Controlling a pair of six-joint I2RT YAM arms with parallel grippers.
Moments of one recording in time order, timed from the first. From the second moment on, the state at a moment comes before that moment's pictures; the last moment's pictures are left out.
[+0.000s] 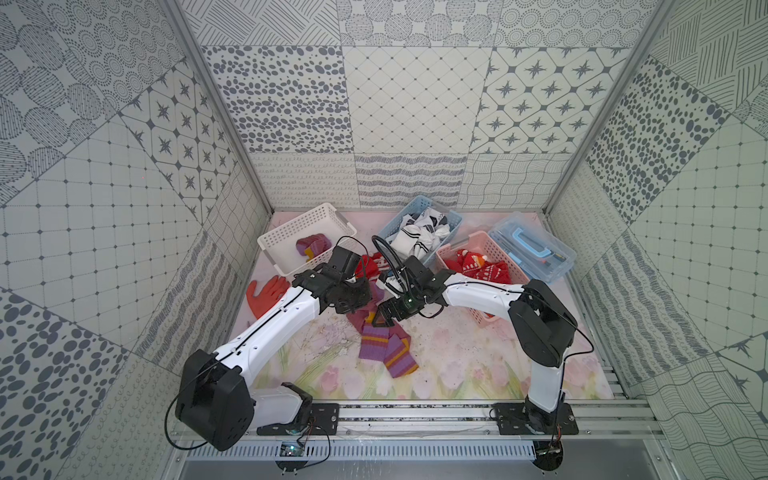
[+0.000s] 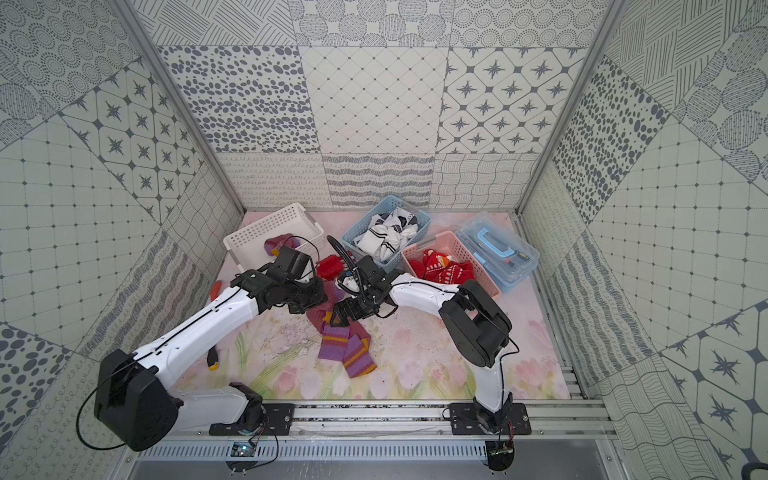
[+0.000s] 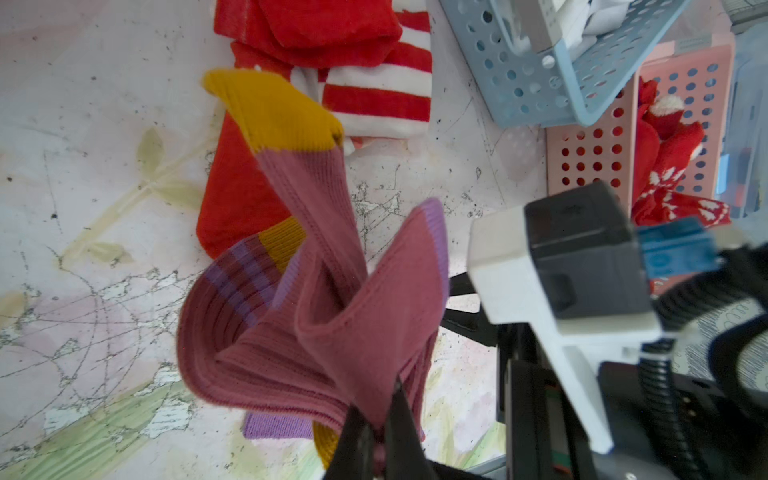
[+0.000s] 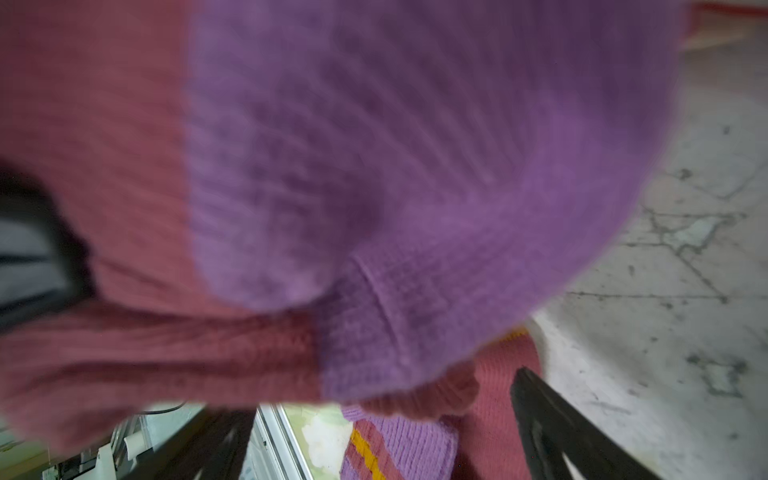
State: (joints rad) left arm -0.49 1.30 1.01 -0.76 0.18 -0.78; right arm 0.83 1.93 1.31 -0.41 -0.55 0.31
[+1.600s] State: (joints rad) left arm -0.45 1.51 0.91 -0.77 0.12 -0.77; right arm 0.72 1.78 1.13 -0.24 -0.50 0.41
